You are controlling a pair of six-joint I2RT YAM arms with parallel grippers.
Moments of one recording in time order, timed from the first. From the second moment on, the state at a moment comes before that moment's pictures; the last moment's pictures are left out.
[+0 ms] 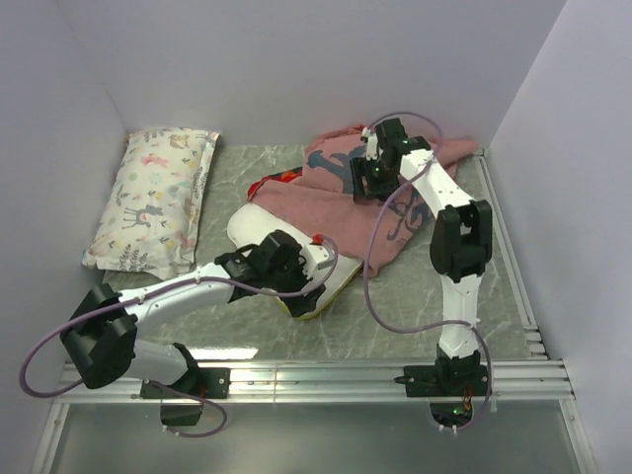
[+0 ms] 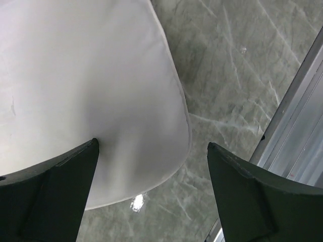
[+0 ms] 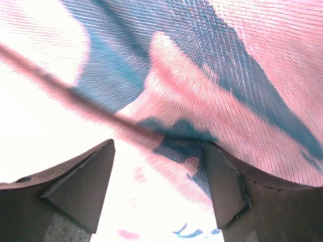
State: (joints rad) left arm -0.84 1.34 0.84 -0.35 0.27 0.12; right arm 0.26 2.17 1.96 -0.93 -0.18 0.02
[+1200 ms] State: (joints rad) left arm -0.67 1.68 1.08 -0.29 0.47 -0.19; right arm 0.17 1.72 1.03 -0.53 -0.50 0.18
